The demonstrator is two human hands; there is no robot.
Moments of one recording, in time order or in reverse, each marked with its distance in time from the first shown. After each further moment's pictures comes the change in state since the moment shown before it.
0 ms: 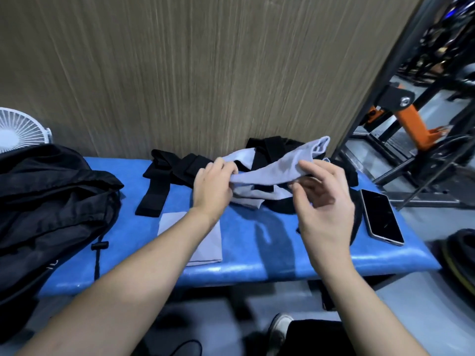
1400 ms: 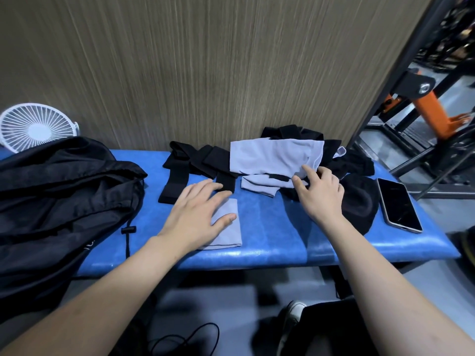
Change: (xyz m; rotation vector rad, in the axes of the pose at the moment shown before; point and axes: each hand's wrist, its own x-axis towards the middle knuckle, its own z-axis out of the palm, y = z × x) left_hand -0.090 -0.048 -0.077 0.116 -0.316 0.186; right_hand 0.022 0.106 0.015 -0.927 -0.308 0.347
